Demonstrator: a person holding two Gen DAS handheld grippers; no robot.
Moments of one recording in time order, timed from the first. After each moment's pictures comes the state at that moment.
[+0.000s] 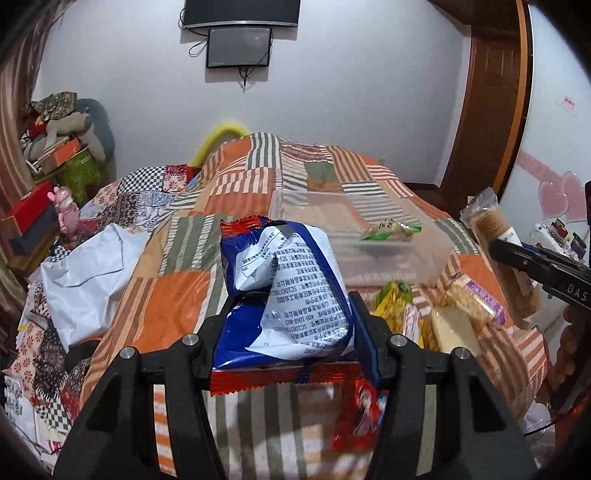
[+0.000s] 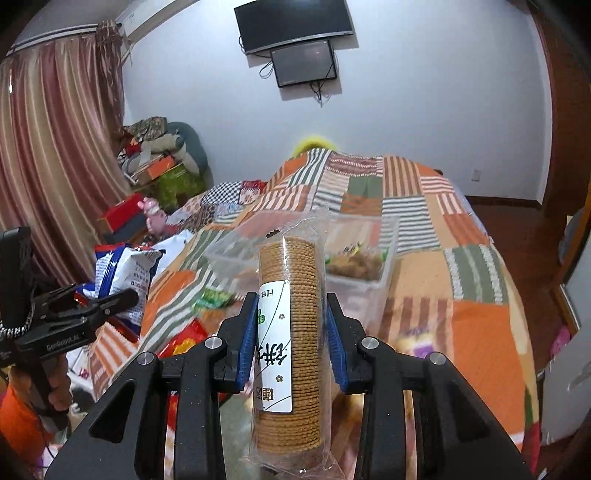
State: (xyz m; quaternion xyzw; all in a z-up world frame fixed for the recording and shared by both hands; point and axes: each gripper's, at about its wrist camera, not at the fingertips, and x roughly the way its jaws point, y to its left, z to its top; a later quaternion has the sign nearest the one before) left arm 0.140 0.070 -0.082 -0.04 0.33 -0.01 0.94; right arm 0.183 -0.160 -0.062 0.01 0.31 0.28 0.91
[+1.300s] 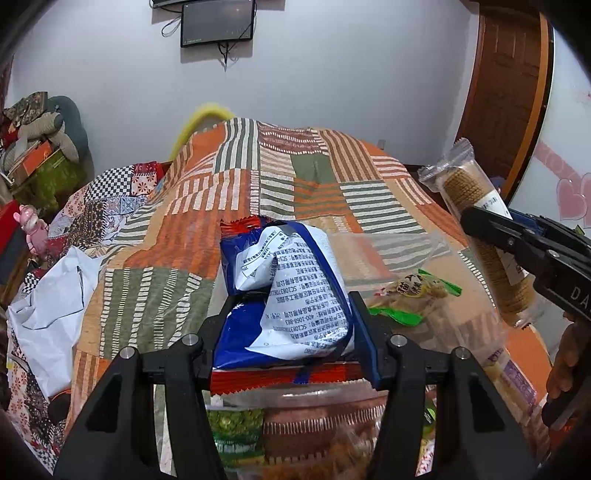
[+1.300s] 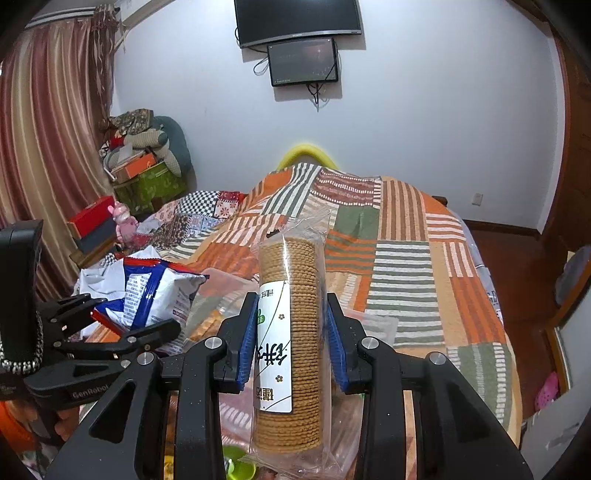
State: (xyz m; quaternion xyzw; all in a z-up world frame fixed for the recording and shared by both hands) left arm 0.320 0.044 -0.102 -0.03 0.38 -0.02 0.92; right arm 0.308 -0.128 -0.057 -0.04 0.31 0.27 0.91
